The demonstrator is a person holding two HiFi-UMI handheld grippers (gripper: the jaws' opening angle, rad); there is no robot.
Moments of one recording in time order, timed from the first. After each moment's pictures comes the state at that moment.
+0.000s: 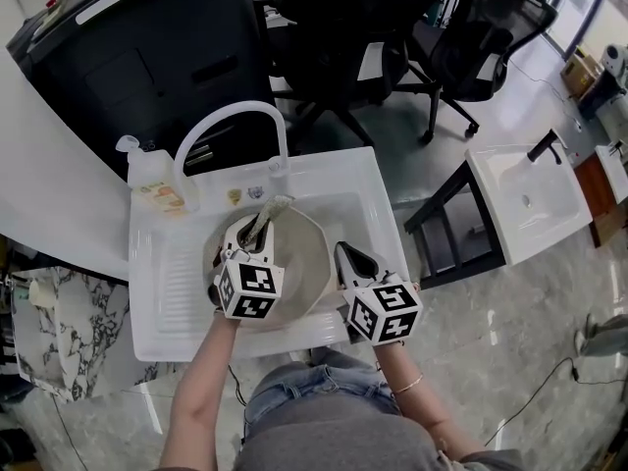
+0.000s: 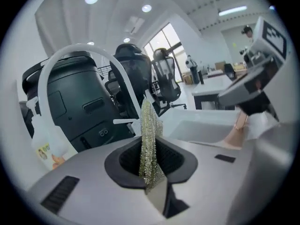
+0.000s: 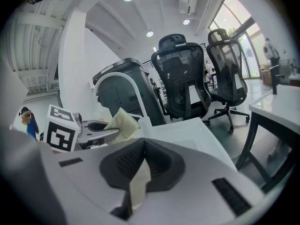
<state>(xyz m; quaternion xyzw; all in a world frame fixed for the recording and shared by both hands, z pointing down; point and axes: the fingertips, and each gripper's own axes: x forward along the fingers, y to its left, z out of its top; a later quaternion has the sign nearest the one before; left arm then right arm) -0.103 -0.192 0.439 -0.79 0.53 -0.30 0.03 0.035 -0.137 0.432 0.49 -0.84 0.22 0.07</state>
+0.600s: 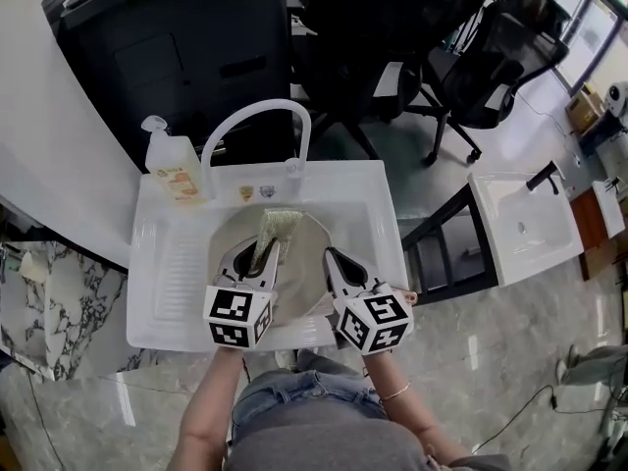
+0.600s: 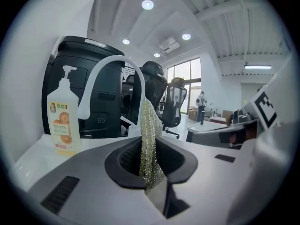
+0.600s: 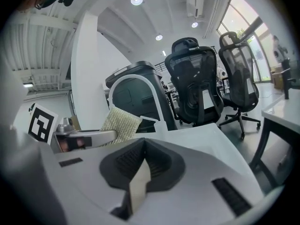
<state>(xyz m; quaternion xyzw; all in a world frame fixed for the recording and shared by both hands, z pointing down) -0.116 -0.130 0.403 -0.83 0.55 -0.08 -0.12 -0.010 -0.121 0.410 0.45 -0.87 0.19 0.06</state>
